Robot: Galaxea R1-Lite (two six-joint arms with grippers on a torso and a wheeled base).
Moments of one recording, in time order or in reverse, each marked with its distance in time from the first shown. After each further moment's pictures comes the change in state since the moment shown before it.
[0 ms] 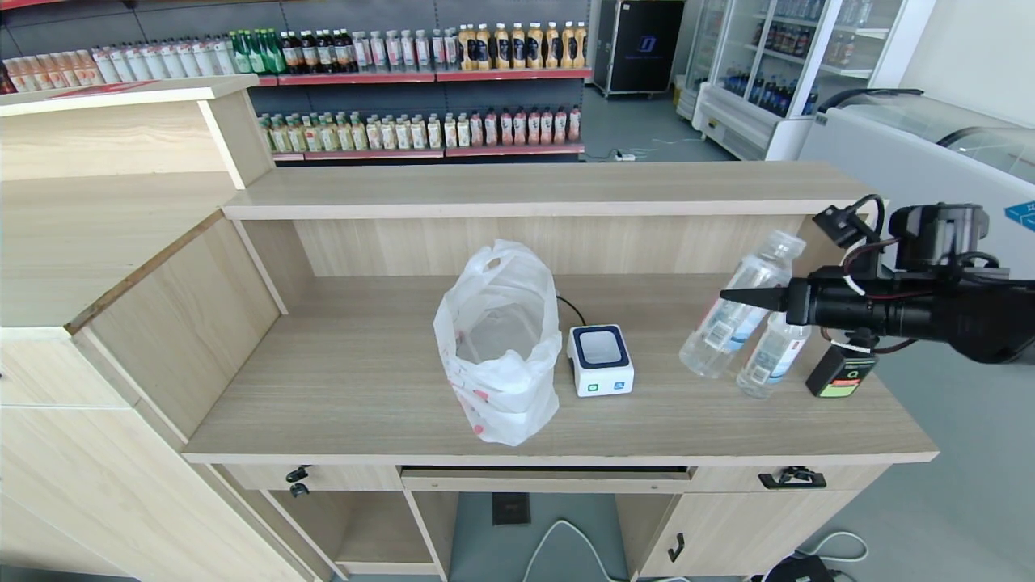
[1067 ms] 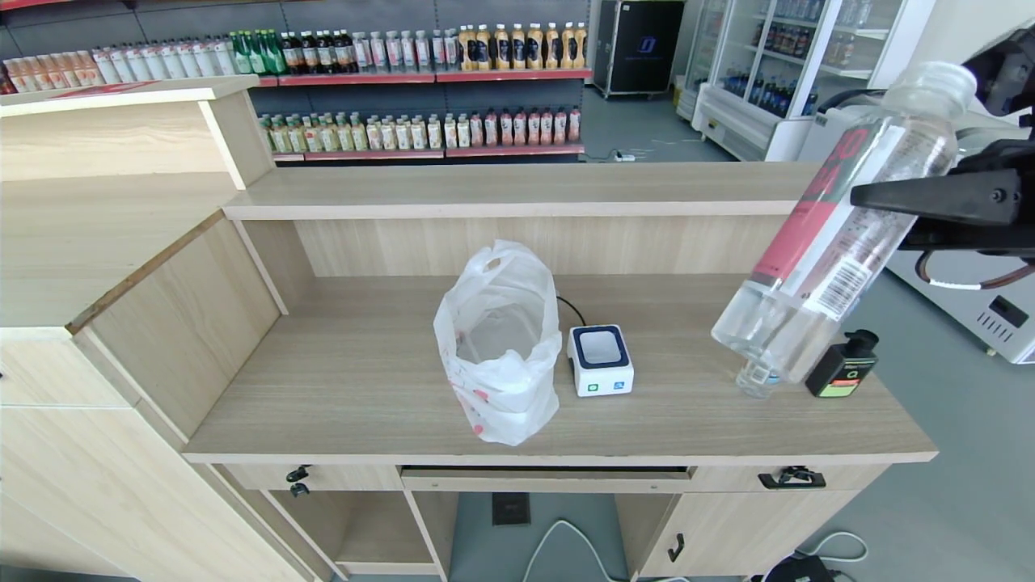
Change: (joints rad) left arm 0.000 0.000 0.000 0.000 0.000 0.000; right arm 0.073 -0.399 -0.095 0.327 0.601 0.136
